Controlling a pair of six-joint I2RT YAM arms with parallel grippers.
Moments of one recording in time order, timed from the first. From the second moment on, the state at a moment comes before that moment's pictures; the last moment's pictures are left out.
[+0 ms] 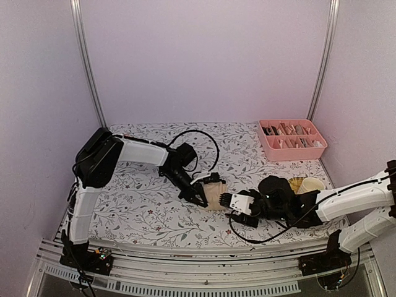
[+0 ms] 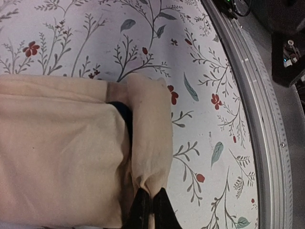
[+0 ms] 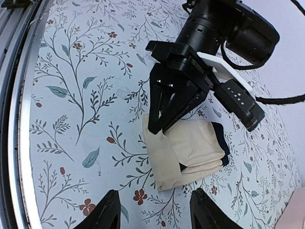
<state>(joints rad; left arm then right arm) -0.72 2.27 1.56 -0.63 0.86 0.71 1.08 1.31 0.53 0.23 0.09 -0.45</state>
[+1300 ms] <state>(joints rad) -0.68 2.40 1.76 -0.96 0.97 0.76 1.09 1.87 0.88 0.19 0.29 -0.67</state>
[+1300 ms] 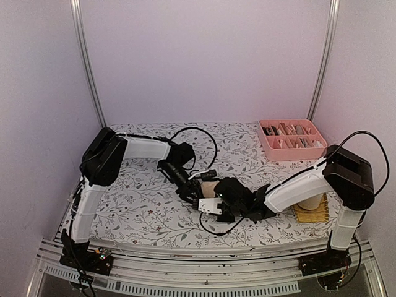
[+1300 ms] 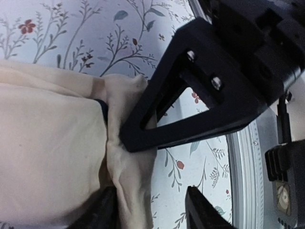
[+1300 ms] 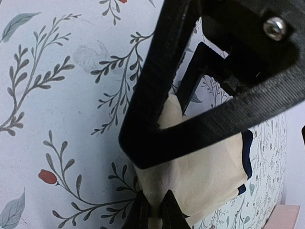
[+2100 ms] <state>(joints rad) -0.61 1.71 0.90 -0.12 0.75 0.75 0.92 1.98 1.27 -0.37 -0.27 -0.36</state>
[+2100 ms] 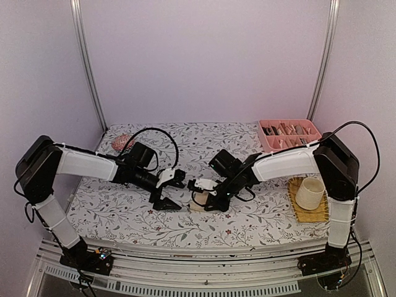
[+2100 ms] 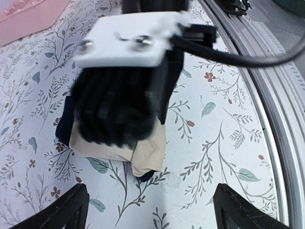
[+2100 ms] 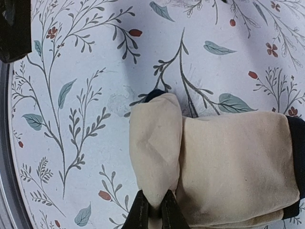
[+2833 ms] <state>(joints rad) -0.93 1.70 0.59 0.49 0.22 0.97 0.81 2.16 1.46 -0.63 -0.74 -0.26</state>
